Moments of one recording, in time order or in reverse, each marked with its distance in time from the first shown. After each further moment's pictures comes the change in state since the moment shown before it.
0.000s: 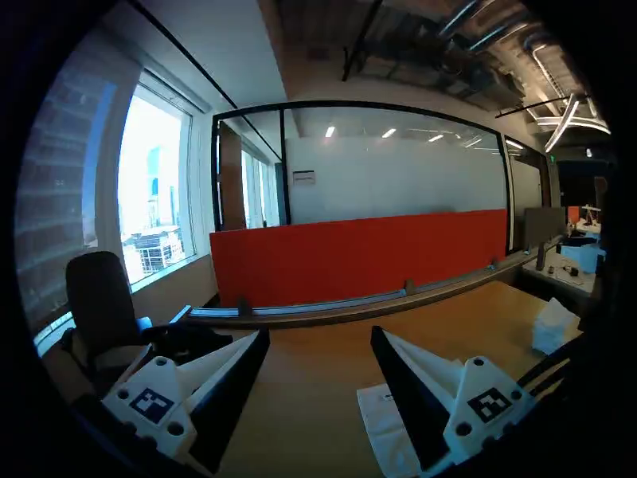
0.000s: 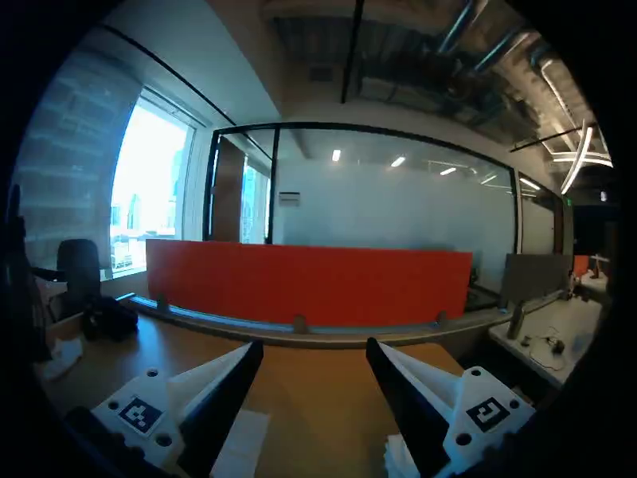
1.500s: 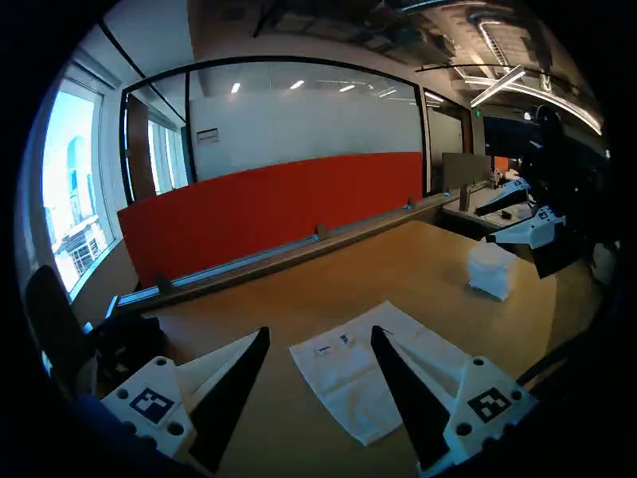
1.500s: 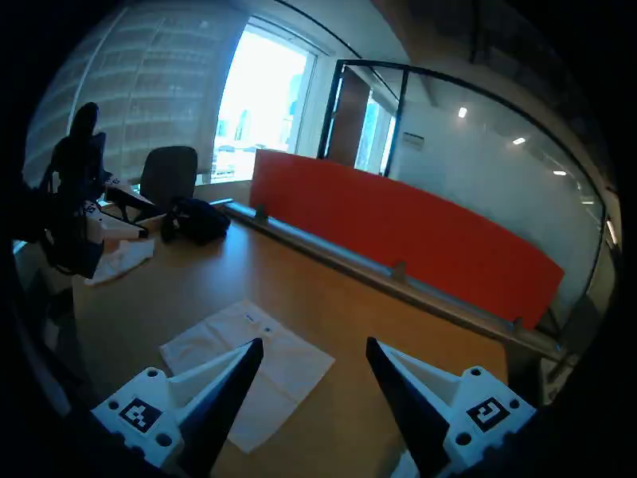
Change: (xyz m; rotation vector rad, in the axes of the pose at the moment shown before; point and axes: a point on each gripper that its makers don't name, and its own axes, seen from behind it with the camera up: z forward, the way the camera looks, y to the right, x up) left arm -0.055 0.077 -0.003 -0.411 -0.222 0.124; right arm -0.062 -0.091 -0.020 0.472 -0.329 -0.261
